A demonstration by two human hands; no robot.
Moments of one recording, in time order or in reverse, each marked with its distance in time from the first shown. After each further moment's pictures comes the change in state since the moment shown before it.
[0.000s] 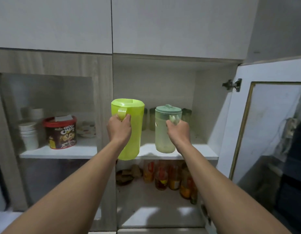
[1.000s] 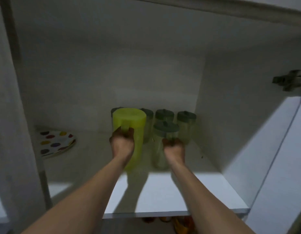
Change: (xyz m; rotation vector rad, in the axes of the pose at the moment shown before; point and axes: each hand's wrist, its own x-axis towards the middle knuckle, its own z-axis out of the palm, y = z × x) left_hand 0.166 -0.157 0.280 0.094 -0.093 -0.074; right_hand 0.295 0.181 0.109 -0.023 0.036 0.172
